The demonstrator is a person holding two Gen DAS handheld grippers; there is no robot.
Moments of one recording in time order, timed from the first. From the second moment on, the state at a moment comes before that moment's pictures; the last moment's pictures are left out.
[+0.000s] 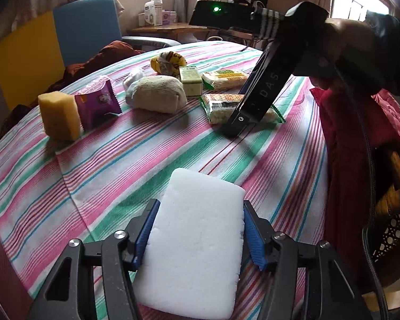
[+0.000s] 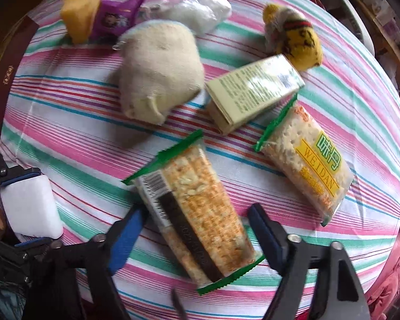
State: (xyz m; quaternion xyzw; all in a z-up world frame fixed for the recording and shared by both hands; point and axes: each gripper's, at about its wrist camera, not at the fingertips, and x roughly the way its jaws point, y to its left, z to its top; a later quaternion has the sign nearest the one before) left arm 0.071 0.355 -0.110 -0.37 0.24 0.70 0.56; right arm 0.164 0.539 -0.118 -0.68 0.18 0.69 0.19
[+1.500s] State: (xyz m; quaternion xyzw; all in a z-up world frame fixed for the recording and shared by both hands) left arm -0.102 0.070 -0.040 -0.41 -0.03 0.88 0.24; right arm -0.059 0.287 -0.023 -0.46 0.25 0.85 -0.01
